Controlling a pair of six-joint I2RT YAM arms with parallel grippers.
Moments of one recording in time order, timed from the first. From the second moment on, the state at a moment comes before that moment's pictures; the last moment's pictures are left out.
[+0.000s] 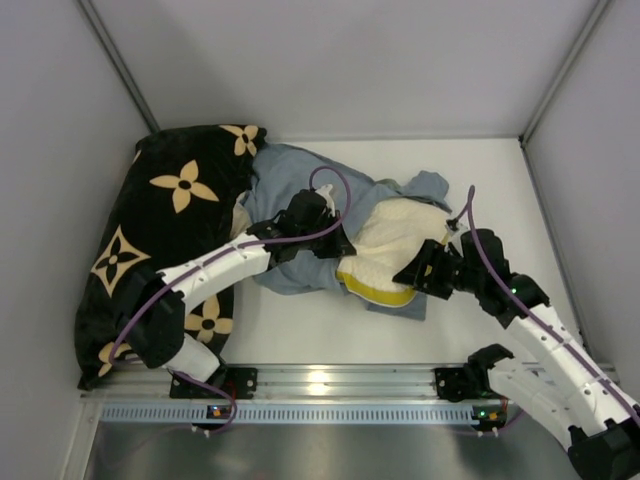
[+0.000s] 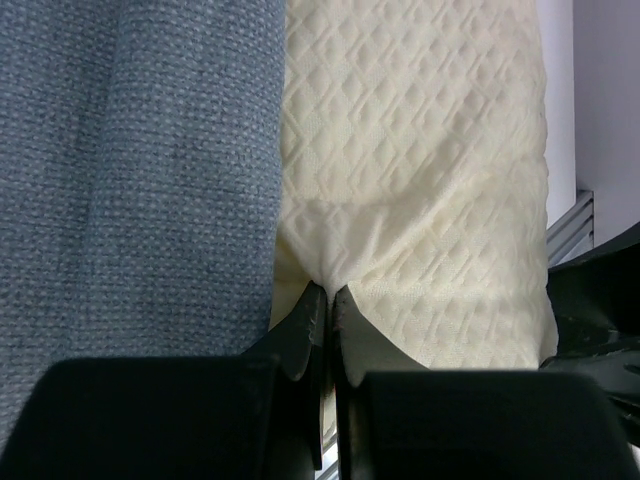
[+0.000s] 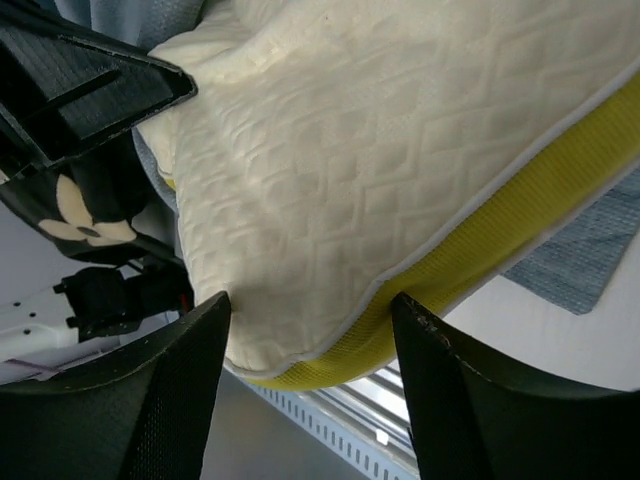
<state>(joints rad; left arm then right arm) -0.73 1.51 1.08 -0.24 0.21 -0.73 0.41 0.76 0.69 -0.62 -0.32 0.75</state>
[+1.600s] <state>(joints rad) -0.77 1.54 1.14 -0.25 0.20 -0.71 0.41 0.67 0.51 -0.53 -0.33 0.99</state>
